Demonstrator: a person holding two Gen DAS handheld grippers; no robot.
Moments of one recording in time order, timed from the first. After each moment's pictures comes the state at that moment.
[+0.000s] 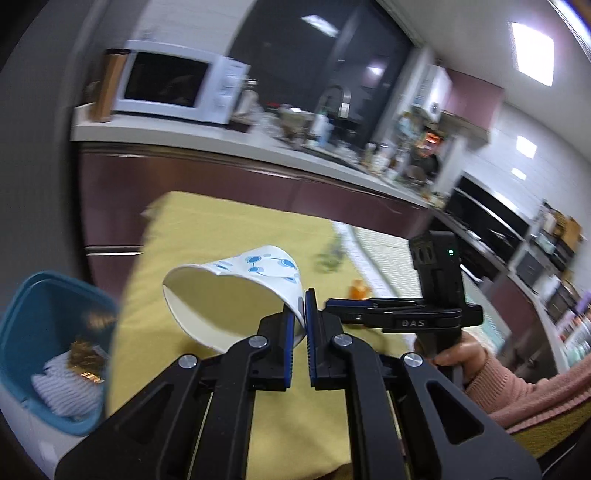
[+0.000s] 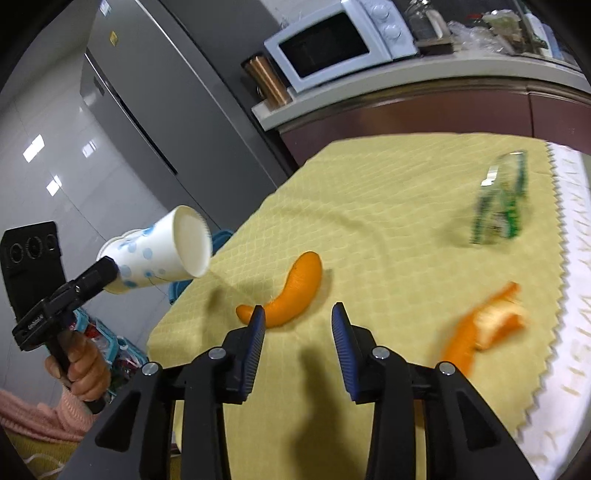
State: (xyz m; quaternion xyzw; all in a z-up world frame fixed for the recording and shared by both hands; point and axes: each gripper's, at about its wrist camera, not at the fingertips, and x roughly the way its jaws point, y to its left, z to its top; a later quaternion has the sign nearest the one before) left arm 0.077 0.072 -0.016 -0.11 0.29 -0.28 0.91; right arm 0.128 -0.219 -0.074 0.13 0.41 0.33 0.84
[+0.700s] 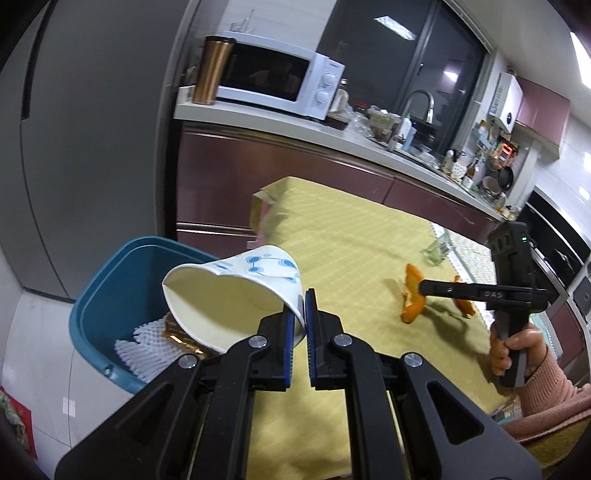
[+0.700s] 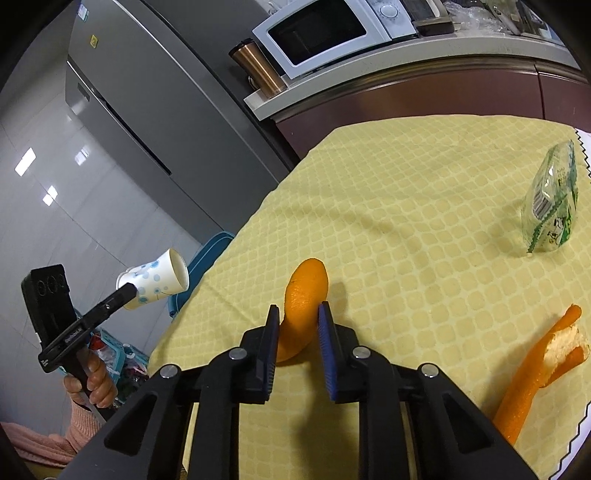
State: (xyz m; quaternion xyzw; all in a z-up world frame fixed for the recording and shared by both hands) left arm 0.068 0.174 -0.043 -0.11 0.32 -0.14 0.93; right arm 0.141 -0.199 -0.072 0.16 0.42 0.33 0.83
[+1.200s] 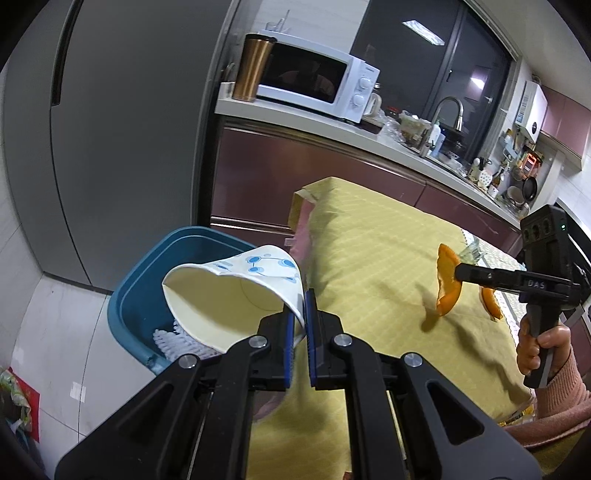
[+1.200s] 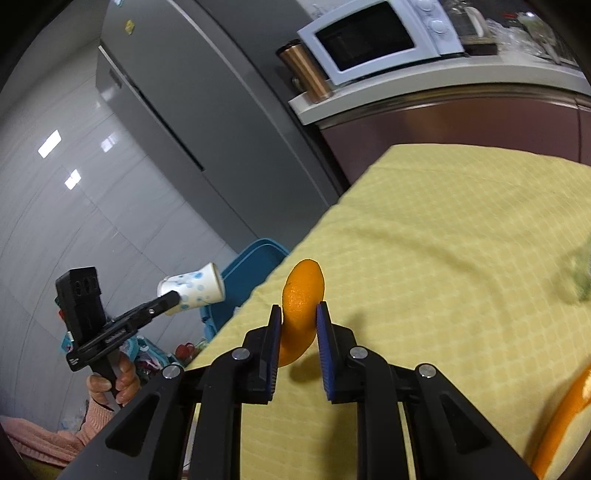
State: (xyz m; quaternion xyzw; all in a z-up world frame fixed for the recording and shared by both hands) left arm 0.062 0.208 -0.050 -0.12 0.33 -0.08 0.93; right arm 0.136 -0.148 -0.042 0.14 0.40 0.39 0.82
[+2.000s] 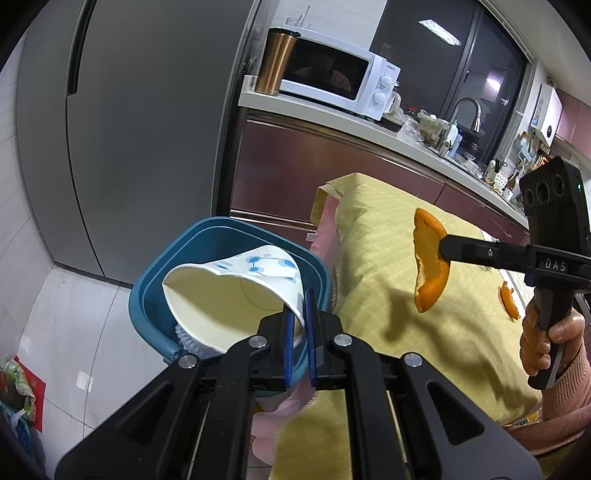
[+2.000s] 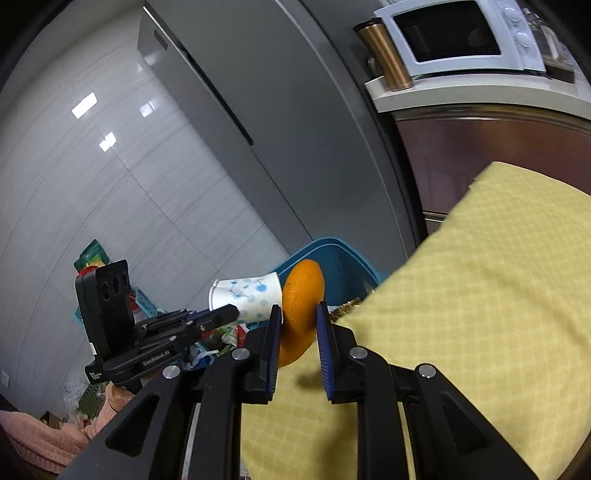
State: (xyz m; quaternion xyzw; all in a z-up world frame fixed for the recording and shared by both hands) left arm 0.061 0.224 -0.060 -0.12 0.34 -0.05 0.93; right arm 0.142 -0.054 -0.019 0.09 0.39 0.47 0.79
